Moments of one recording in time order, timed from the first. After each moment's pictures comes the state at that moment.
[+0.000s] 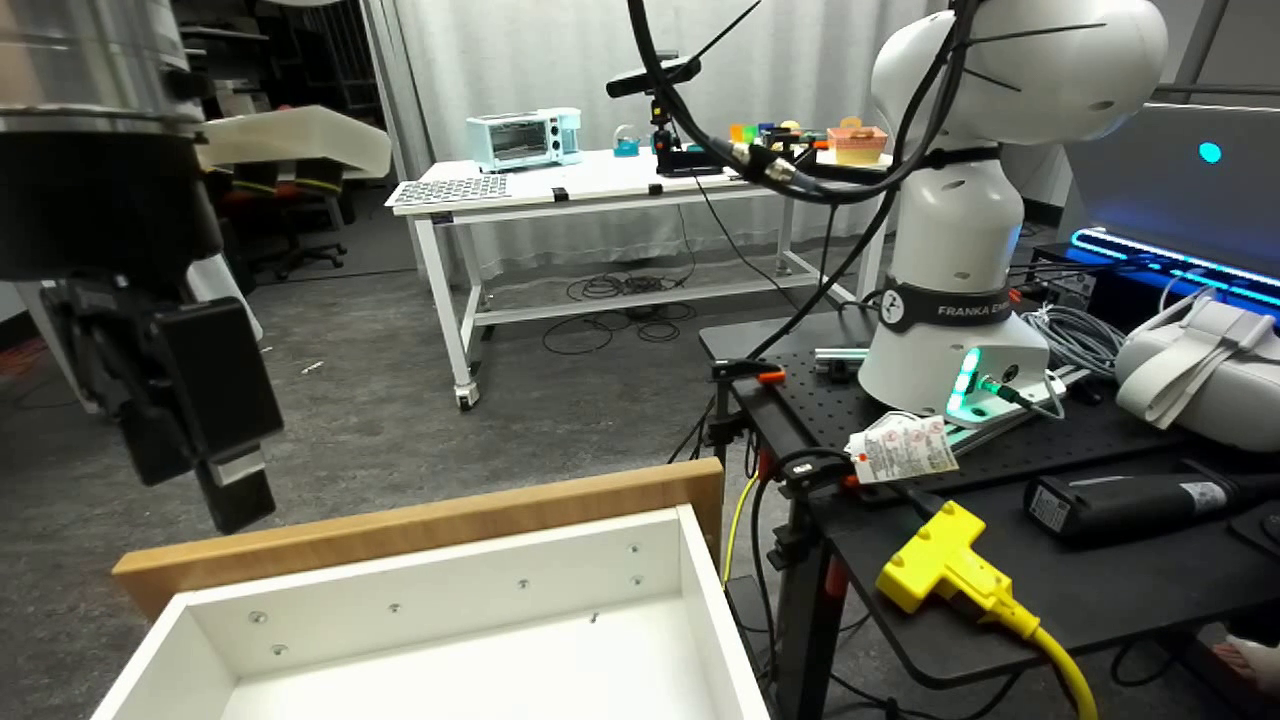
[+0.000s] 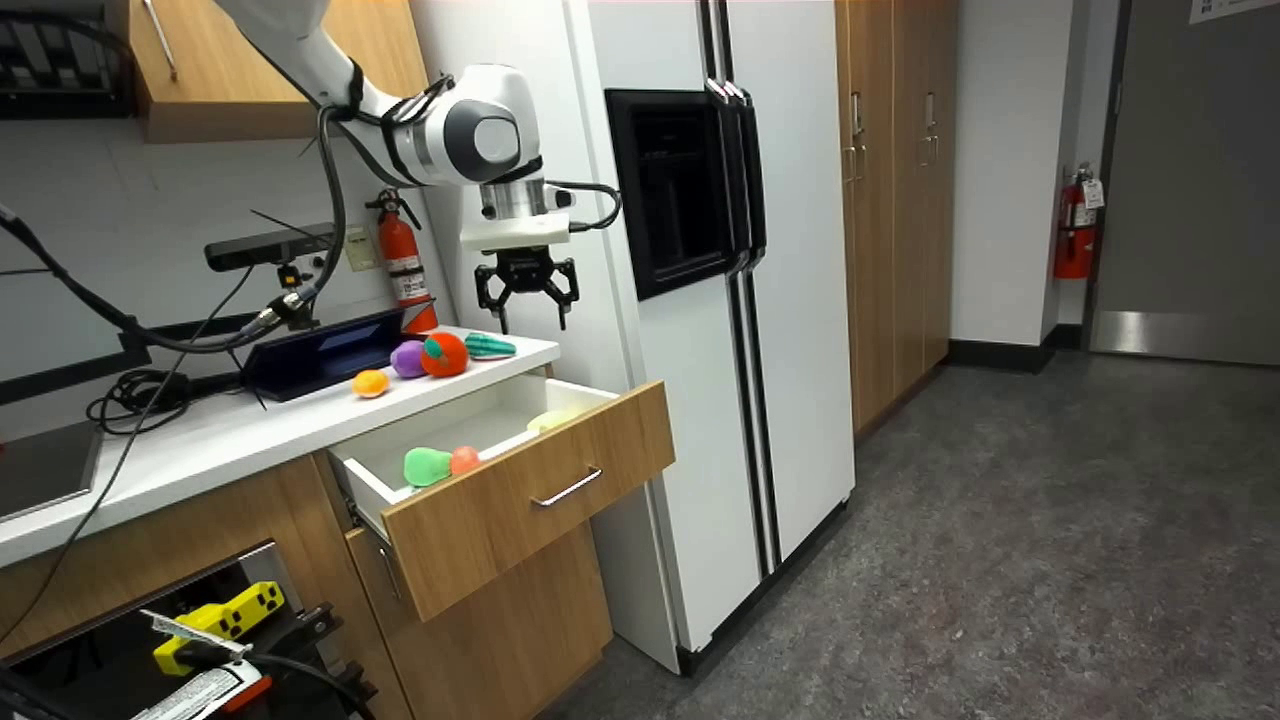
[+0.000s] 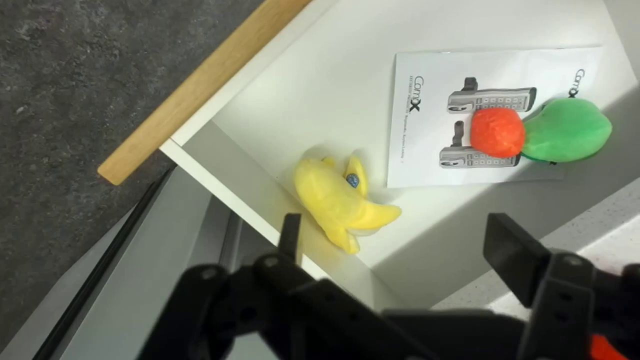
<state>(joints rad) 0.09 0.33 0.26 -1.89 0.05 2.31 -0.55</state>
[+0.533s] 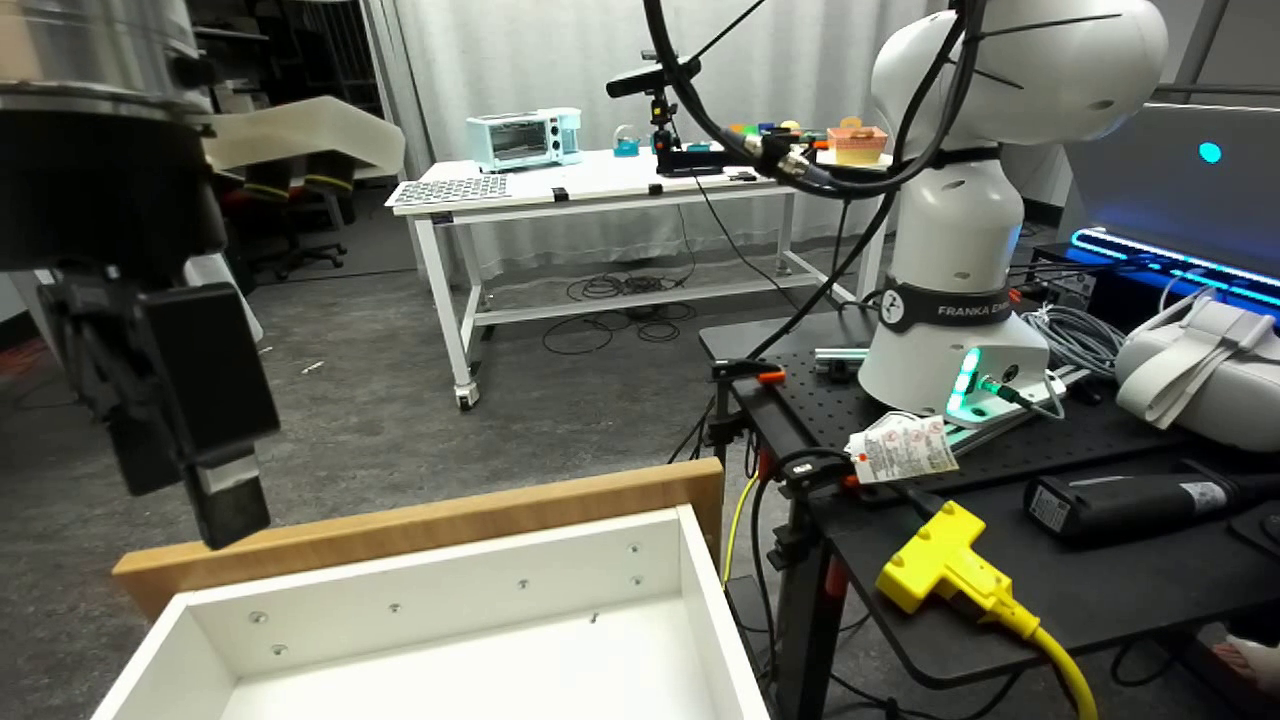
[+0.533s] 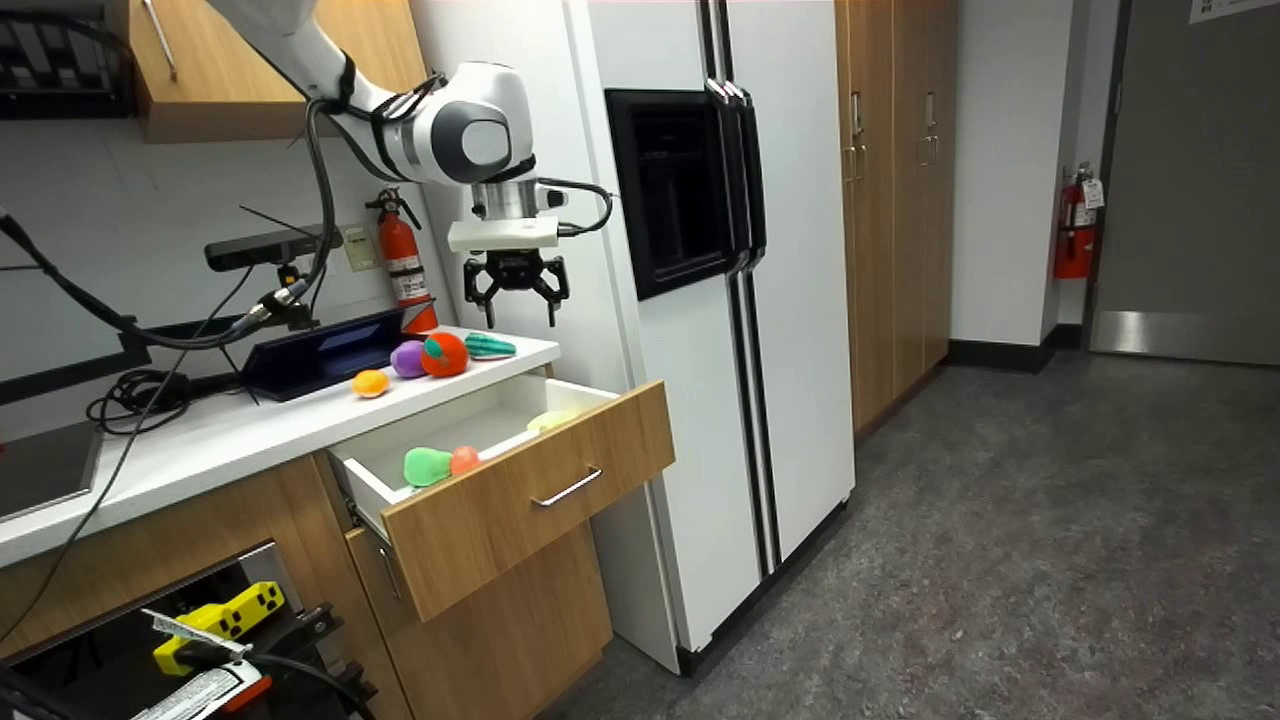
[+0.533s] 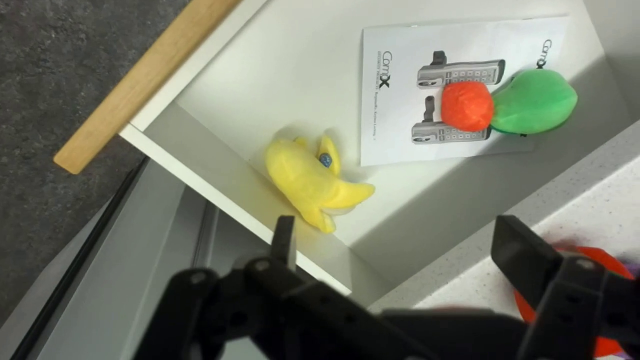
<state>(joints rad) 0.09 0.31 0.28 -1.92 0.14 2.33 -0.57</state>
